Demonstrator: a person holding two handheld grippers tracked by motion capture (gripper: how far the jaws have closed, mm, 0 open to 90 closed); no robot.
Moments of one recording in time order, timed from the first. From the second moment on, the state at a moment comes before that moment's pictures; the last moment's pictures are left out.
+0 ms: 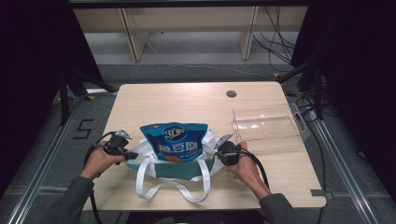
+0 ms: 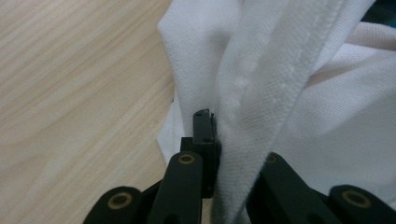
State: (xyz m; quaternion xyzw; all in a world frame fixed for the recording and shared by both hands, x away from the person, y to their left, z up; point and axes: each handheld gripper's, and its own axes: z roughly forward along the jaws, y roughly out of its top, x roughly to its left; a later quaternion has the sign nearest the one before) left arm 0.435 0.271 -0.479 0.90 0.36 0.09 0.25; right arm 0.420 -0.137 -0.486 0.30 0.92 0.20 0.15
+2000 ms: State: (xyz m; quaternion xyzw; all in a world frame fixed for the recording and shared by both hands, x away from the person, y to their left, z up) left arm 0.412 0.253 -0.408 0.84 0.37 0.13 0.37; right arm 0.356 -0.126 -0.396 0.21 0.90 0.37 0.09
